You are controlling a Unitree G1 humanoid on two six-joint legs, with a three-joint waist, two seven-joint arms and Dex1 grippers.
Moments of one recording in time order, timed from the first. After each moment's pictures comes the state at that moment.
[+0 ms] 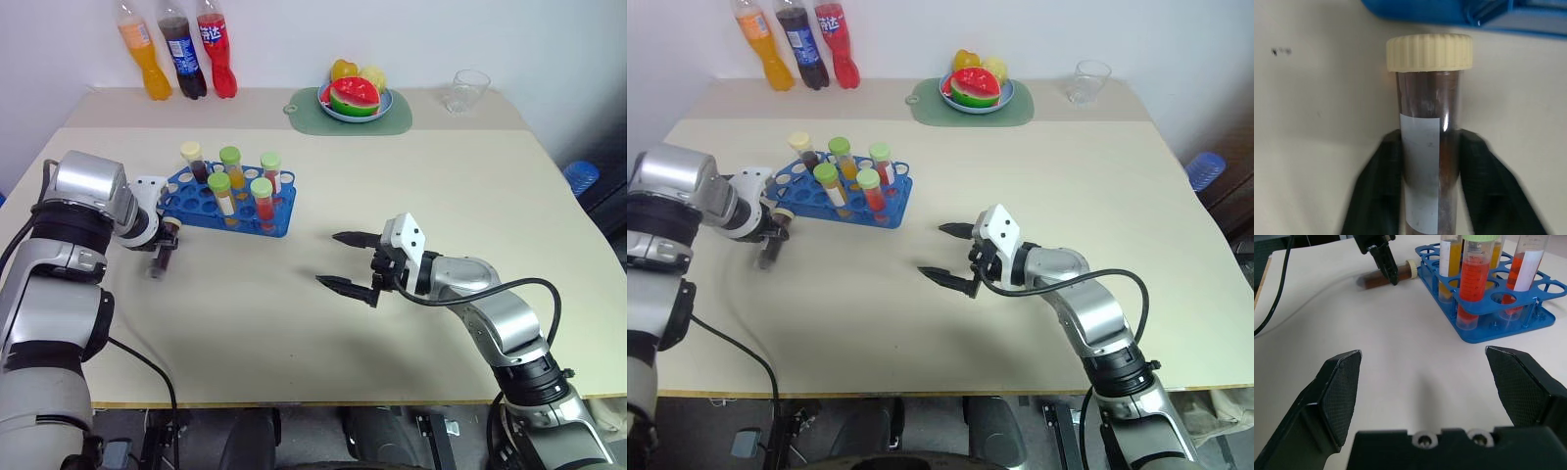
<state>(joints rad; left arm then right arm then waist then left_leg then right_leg) -1.13 0.78 -0.34 0.74 -0.32 1.44 -0.48 -0.36 -0.50 0.19 -0.27 0.36 0.47 0.85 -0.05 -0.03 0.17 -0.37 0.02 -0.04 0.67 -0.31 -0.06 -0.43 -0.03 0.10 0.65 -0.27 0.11</state>
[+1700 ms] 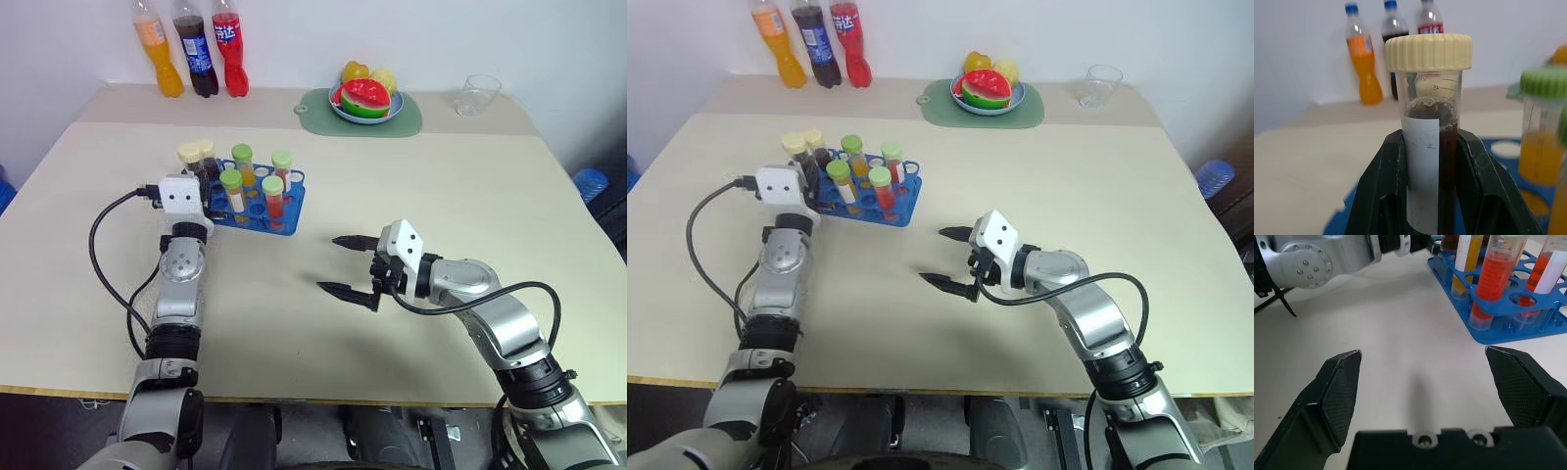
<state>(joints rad) -0.52 0.21 0.18 0.43 0.01 -0.21 0.03 -0.35 -0.52 0.22 -0.27 0.32 0.43 0.85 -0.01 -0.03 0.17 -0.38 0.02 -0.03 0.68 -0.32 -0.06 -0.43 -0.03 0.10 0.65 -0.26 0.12</state>
